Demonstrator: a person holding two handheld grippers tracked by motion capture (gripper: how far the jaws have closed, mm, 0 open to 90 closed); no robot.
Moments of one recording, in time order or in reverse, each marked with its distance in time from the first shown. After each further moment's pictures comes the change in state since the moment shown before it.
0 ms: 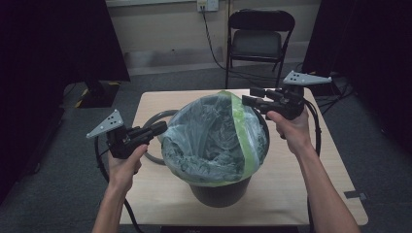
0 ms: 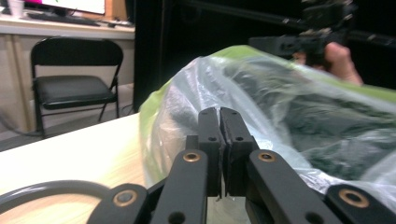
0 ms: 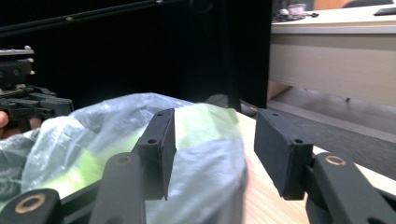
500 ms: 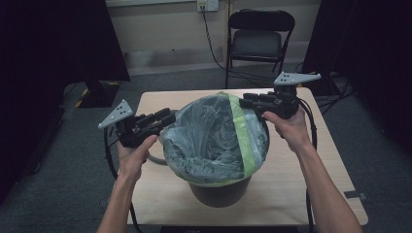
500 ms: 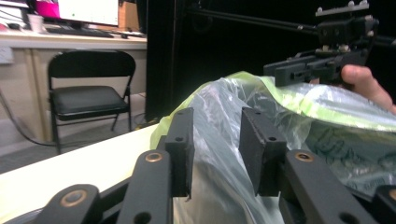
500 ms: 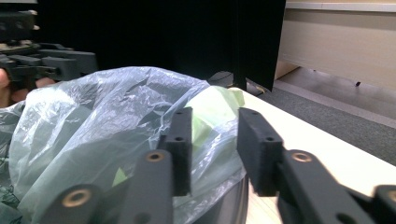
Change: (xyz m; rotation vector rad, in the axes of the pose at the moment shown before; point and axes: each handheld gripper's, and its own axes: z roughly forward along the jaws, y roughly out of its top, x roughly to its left) left arm 0.011 0.011 0.035 -0.019 0.053 0.018; right arm -0.005 -0.002 0.012 0.115 0.027 -0.039
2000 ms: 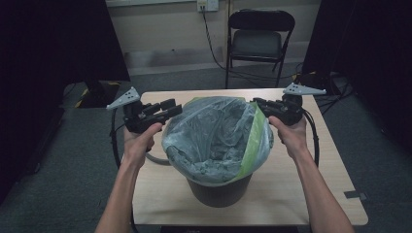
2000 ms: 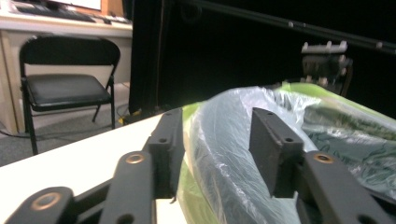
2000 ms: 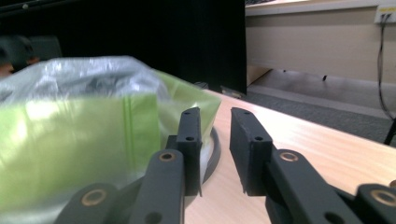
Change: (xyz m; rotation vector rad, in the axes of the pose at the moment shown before) left arm 0.021 0.012 0.027 0.048 -0.076 -0.044; right arm -0.033 -0.047 -0.001 -0.085 -0.120 0.098
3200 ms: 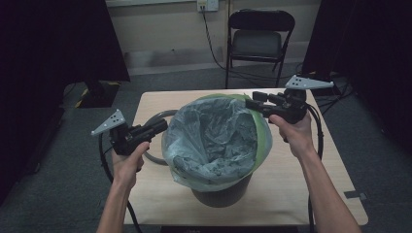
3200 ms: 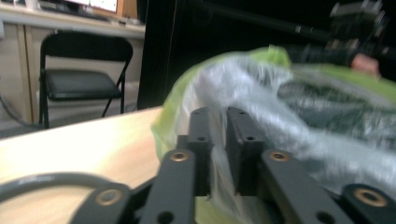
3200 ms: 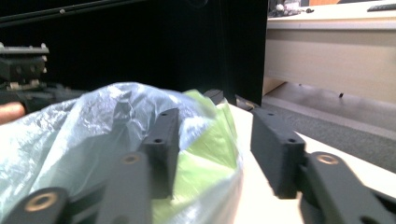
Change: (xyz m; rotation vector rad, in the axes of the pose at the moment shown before) left arm -0.010 -0.036 -0.049 -0.063 0.057 -0.042; right arm 0.037 0.034 -0.018 -0.011 0.072 -0.058
